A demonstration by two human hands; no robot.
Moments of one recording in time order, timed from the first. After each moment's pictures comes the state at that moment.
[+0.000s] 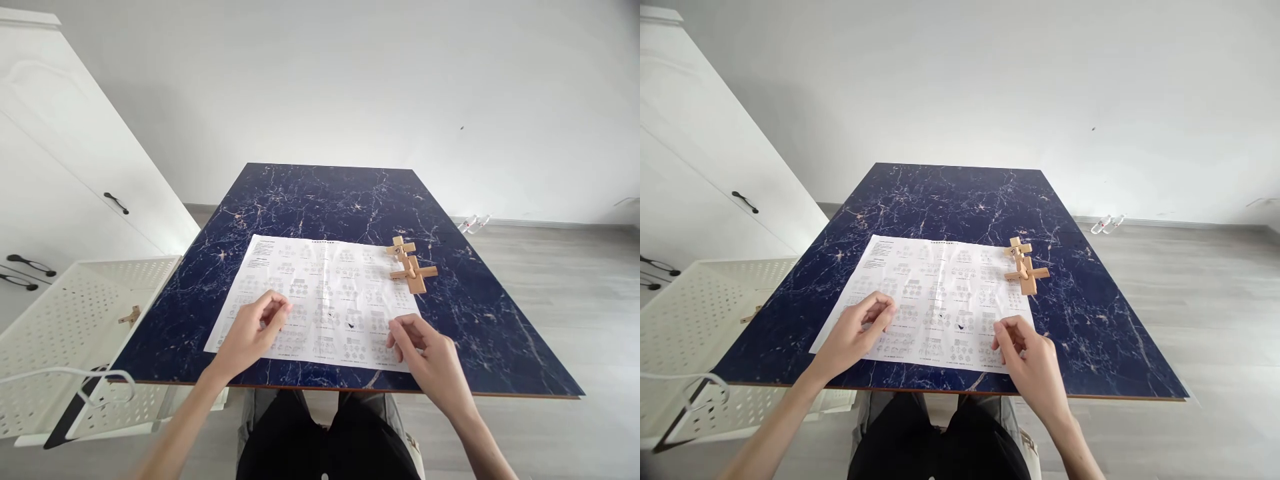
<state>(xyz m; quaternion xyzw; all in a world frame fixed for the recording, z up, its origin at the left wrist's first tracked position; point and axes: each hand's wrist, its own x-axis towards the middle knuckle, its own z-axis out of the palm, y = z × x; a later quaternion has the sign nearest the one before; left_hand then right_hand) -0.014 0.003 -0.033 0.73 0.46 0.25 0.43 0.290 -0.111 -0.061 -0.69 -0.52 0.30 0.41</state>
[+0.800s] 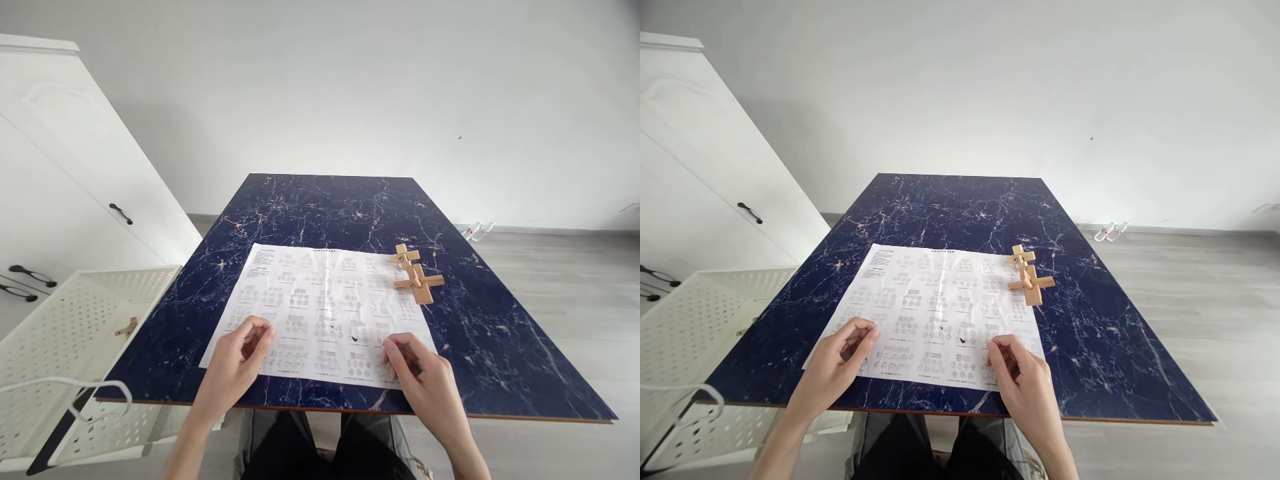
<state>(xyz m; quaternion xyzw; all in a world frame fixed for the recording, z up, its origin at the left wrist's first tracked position) -0.040 -0.018 -0.055 0.71 0.53 0.29 0.37 0.276 -0.112 -0.086 -0.67 -0.56 0.25 0.41</state>
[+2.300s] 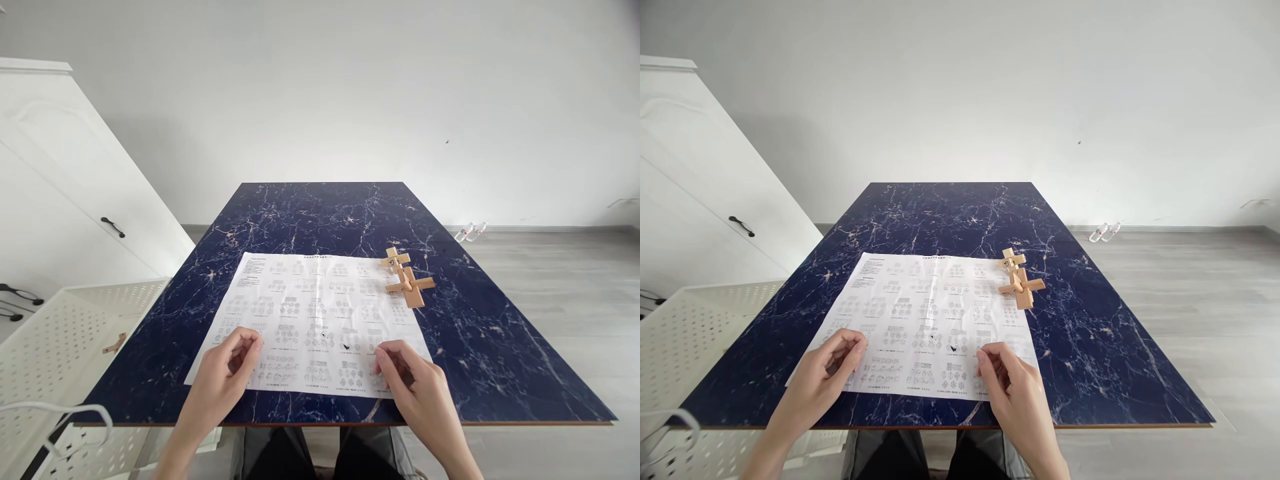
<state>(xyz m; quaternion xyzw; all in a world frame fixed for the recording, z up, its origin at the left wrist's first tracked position) -0.041 -0.017 -0.056 0.72 0.53 0.27 0.35 0.274 -0.111 -0.087 -0.66 -0.56 0.24 0.43</state>
